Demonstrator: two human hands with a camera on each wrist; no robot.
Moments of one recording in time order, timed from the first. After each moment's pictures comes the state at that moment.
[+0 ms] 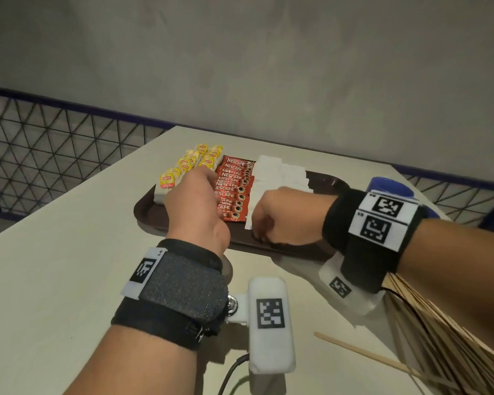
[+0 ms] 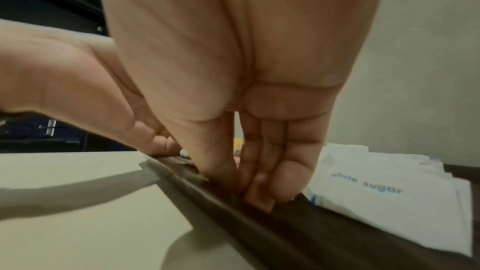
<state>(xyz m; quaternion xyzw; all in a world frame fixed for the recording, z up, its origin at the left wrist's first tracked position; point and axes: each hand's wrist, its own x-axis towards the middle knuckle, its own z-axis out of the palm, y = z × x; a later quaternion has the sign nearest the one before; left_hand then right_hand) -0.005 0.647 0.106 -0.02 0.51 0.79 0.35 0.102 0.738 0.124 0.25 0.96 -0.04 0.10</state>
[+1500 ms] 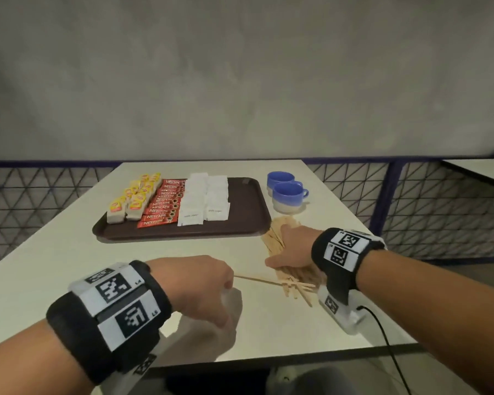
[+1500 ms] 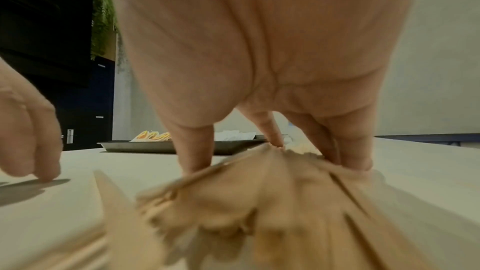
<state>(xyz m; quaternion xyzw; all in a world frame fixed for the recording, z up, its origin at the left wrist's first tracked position) 0.147 0.531 0.141 0.70 0.68 -0.16 0.15 0.318 0.679 0.119 0.52 0.84 -0.10 0.13</state>
